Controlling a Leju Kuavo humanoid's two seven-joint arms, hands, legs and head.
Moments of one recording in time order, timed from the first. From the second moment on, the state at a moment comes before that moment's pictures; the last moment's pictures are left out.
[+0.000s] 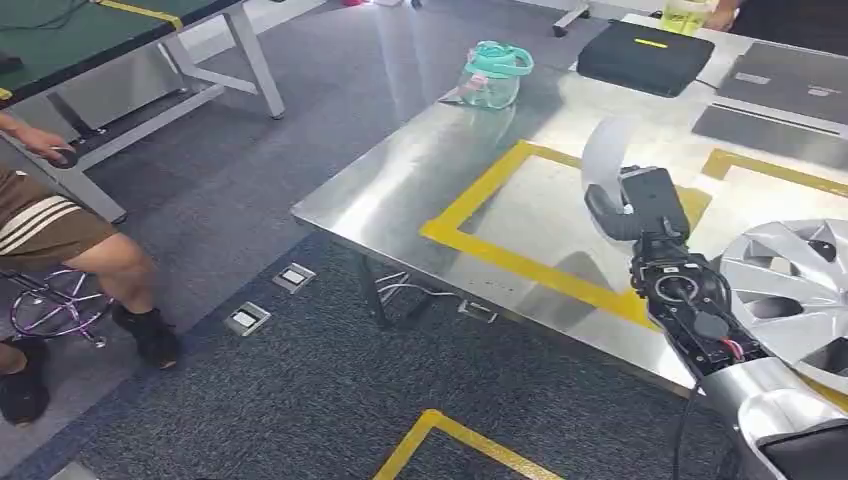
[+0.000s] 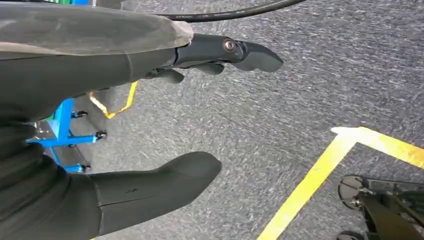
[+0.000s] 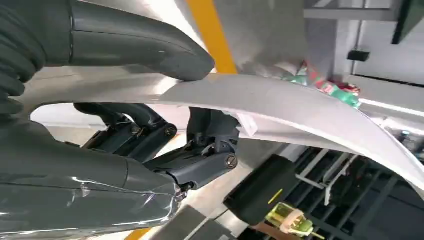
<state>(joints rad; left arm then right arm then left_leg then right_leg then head) -0.11 0.13 -0.99 -0.21 0.97 0.15 0.05 -0.66 -0.10 0.54 -1.05 -0.09 -0.46 -0.24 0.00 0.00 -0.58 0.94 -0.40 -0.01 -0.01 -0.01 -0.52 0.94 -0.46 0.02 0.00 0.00</state>
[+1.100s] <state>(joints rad) -0.11 0.13 -1.02 -0.21 0.97 0.15 0.05 -0.64 -0.10 0.61 -0.99 0.08 -0.30 -0.13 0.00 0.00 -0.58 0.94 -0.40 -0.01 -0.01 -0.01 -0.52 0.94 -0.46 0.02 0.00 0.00</state>
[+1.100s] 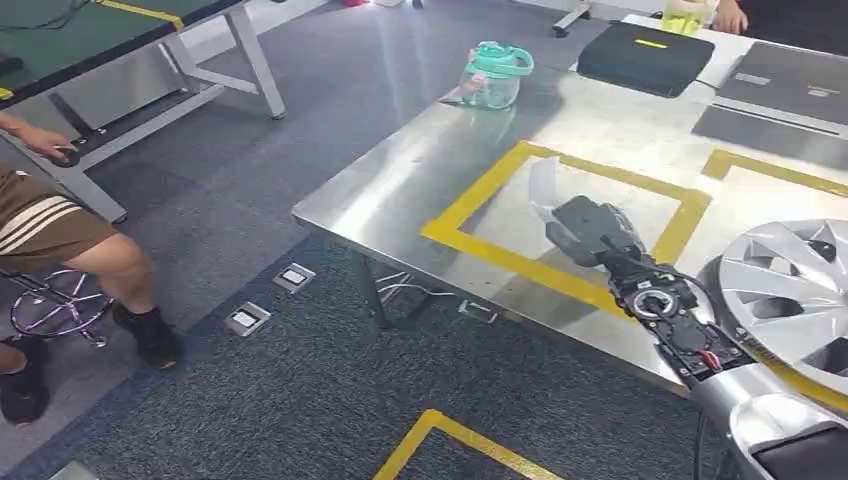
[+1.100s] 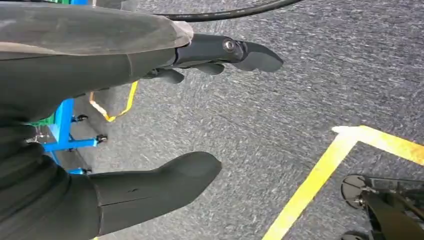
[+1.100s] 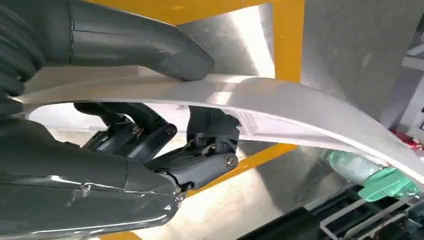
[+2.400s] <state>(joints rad) -0.13 0.13 -1.04 -0.21 0.97 0.16 0.07 -0.55 -0.12 0.49 -1.14 -0.54 -0.02 -0.46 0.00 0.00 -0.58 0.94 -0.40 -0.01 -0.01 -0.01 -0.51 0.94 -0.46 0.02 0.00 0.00</state>
